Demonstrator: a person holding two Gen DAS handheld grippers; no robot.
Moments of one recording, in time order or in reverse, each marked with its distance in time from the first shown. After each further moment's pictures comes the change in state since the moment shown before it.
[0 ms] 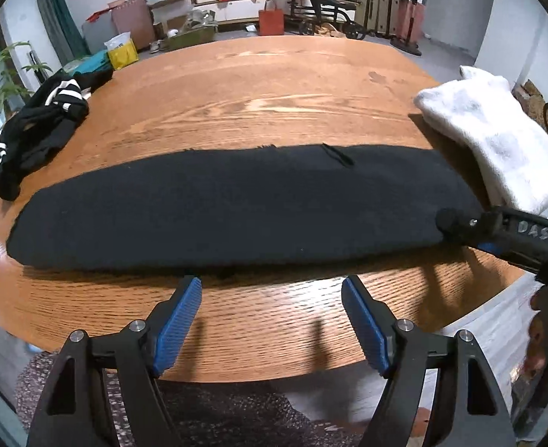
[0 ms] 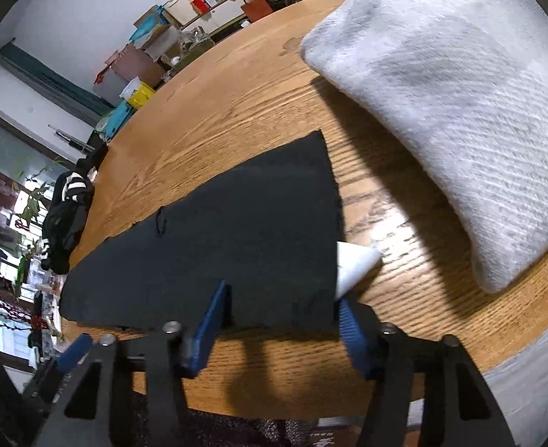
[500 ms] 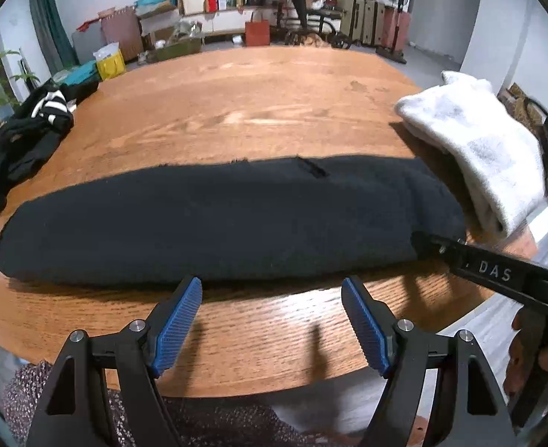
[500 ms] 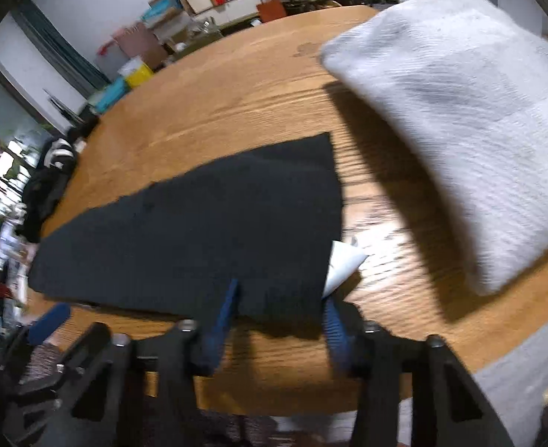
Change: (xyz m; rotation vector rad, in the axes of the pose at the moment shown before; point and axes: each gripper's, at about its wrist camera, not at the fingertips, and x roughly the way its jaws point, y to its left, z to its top) left arm -0.007 -0.007 0.001 0.021 -0.078 -0.051; right arm 0.013 0.024 -0.013 -0.134 -0.021 -0.075
